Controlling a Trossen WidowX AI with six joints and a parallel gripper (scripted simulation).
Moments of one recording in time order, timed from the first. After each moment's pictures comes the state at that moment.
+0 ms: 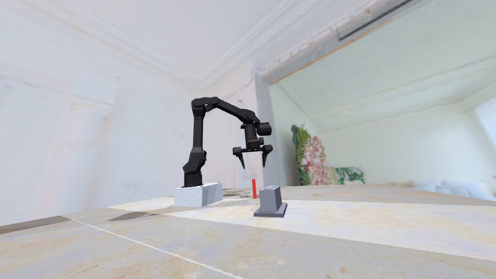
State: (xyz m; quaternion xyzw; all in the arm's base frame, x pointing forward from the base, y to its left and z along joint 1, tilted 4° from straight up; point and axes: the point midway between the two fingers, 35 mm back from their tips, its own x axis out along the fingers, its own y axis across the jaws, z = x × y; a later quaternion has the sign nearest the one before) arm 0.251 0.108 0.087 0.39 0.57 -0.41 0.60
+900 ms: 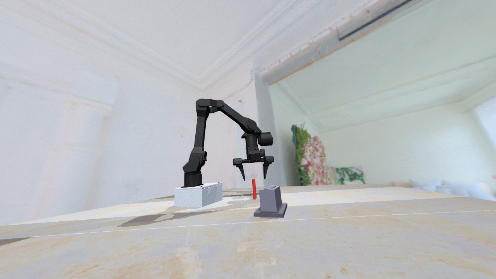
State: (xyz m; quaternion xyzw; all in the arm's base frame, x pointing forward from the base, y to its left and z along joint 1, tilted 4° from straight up) arm 0.250 0.106 0.036 0.39 0.57 -0.41 0.60
